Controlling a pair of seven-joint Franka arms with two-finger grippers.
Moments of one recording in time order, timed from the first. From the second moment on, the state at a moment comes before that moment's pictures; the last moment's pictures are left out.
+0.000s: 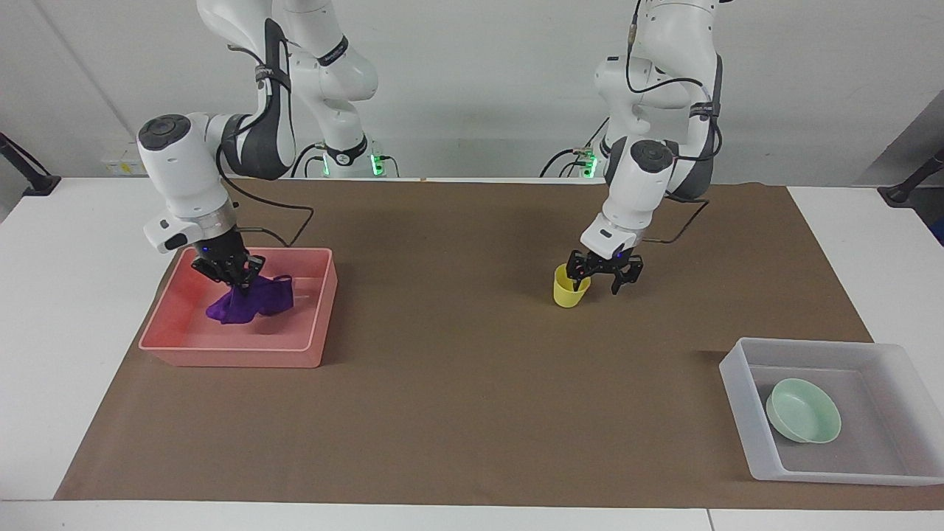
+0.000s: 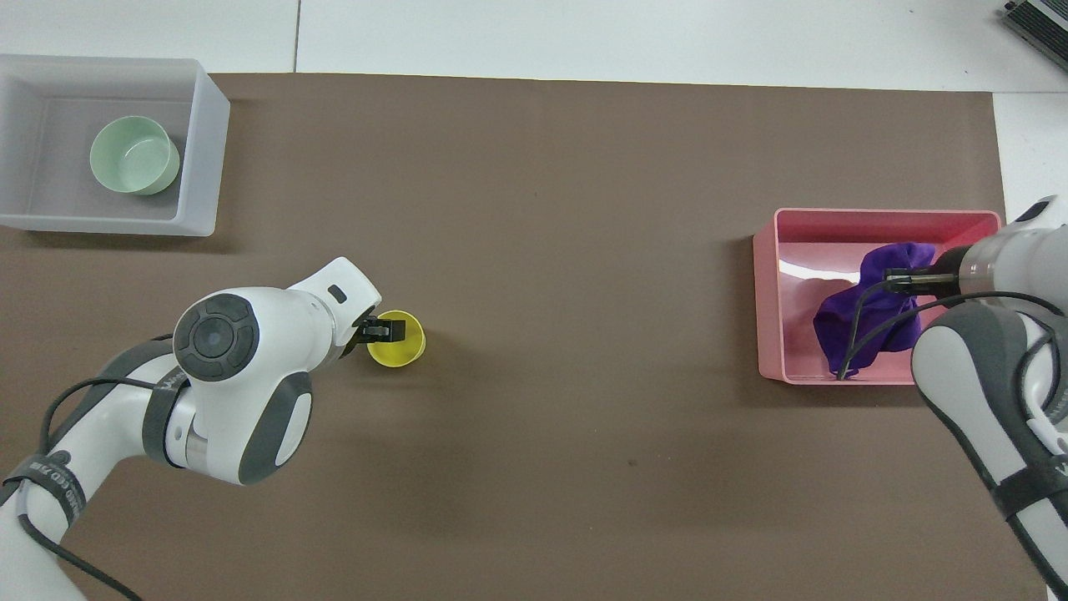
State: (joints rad) left arm -0.36 0.06 -0.04 -2.30 -0.04 2.54 -0.28; right arm -0.14 0.05 -0.01 -2.13 -0.02 2.34 -0.10
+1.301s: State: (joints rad) left arm -0.27 0.09 -0.02 -2.06 -0.04 2.45 -0.23; right arm -0.13 0.09 0.02 -1.86 -0.02 2.01 -0.03
